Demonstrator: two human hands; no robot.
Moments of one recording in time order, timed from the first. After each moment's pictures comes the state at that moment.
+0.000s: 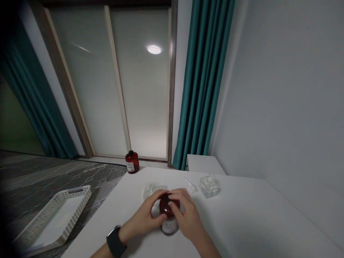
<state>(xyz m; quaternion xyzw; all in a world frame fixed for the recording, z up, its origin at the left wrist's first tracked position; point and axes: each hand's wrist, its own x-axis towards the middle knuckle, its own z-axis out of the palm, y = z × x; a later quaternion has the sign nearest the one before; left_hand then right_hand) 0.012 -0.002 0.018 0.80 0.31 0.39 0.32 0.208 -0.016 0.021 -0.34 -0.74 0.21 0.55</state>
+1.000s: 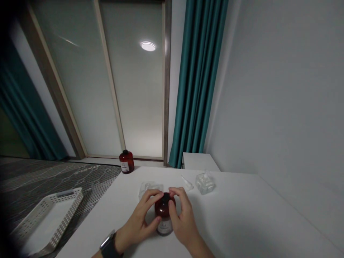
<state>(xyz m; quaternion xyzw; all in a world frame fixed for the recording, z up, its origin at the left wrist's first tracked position) 0.009 -0.009 0.009 0.85 0.23 0.44 0.19 0.196 -0.025 0.005 -0.38 -0.66 0.24 0.60</state>
